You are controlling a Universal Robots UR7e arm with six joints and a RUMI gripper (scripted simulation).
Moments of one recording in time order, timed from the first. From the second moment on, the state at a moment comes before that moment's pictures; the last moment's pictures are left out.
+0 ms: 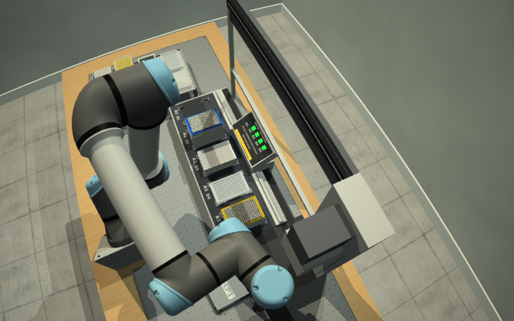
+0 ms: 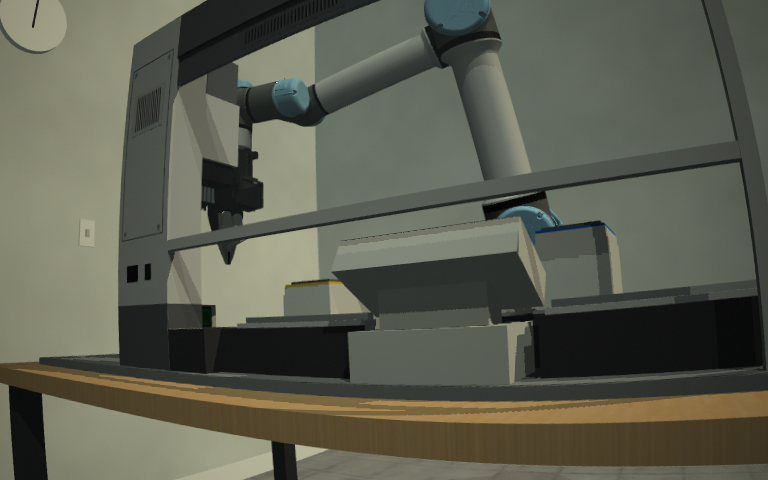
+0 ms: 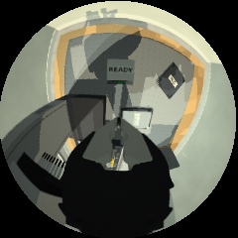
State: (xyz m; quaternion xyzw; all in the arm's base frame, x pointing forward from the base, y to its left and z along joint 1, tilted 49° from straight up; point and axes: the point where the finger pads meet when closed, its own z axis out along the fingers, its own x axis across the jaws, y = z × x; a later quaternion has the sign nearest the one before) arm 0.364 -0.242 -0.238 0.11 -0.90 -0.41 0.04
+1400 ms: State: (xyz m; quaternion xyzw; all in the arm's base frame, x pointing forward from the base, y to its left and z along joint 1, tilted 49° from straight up) arm 0.354 -0.197 -0.277 0.11 -0.90 -0.41 0.04
